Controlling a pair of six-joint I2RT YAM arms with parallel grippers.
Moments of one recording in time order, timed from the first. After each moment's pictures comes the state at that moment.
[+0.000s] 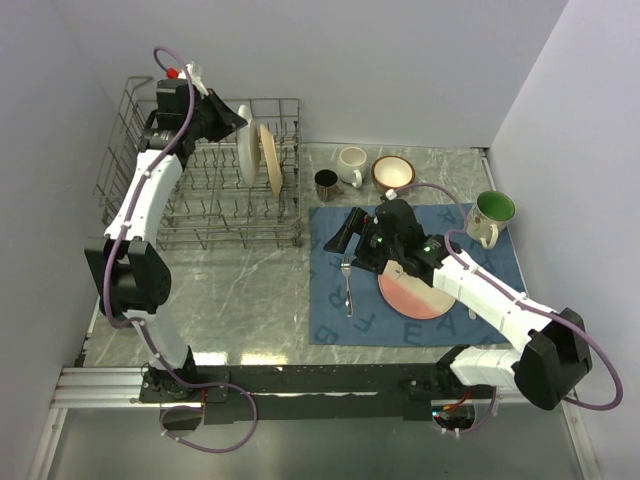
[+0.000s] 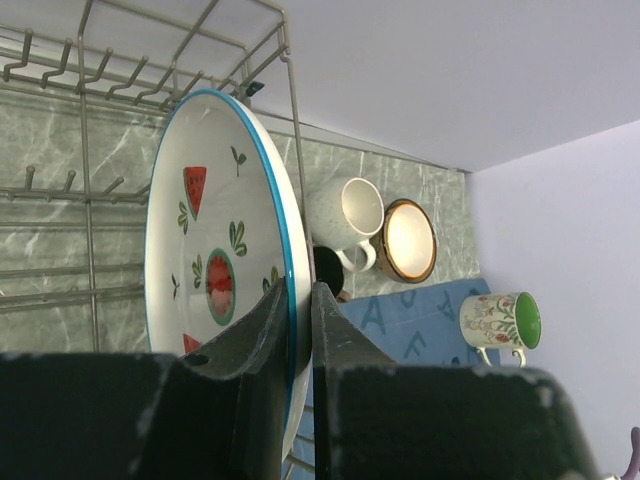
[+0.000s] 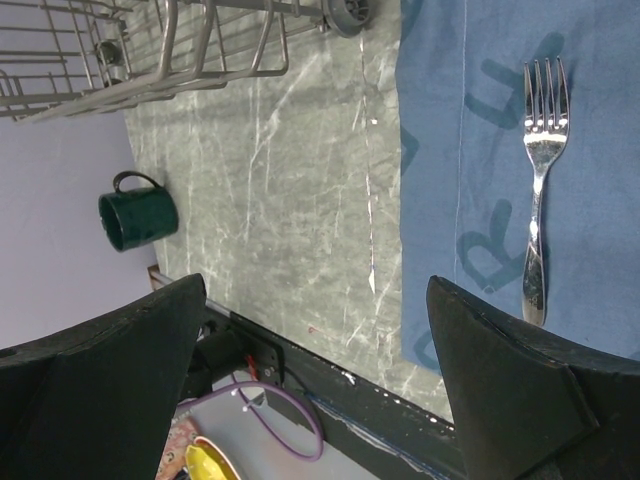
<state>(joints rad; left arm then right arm) -0.09 1.82 1.87 -0.38 0.35 -0.62 0.61 1.22 0.93 -0.40 -0.15 0.99</state>
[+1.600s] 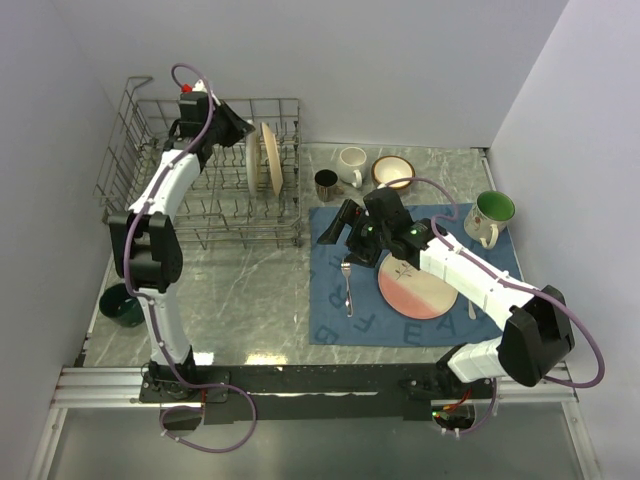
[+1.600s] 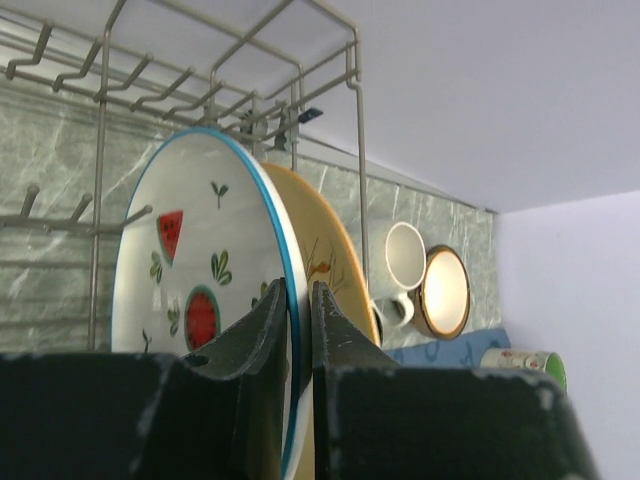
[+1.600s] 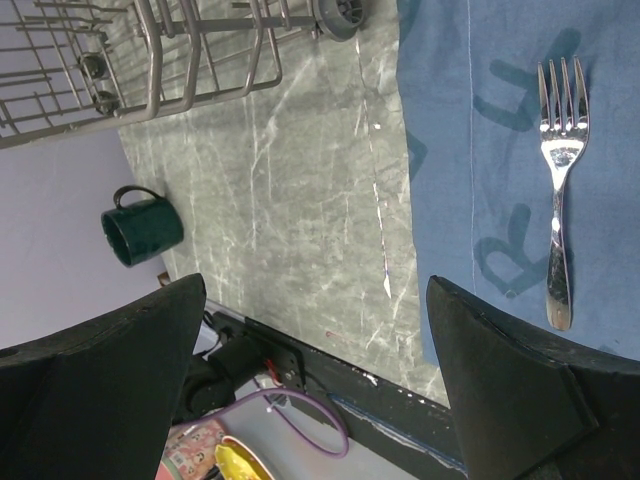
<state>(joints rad) -0.11 2.00 1.84 -0.18 0.29 -0.70 0.60 1.36 1.06 -0.47 -0.17 1.04</state>
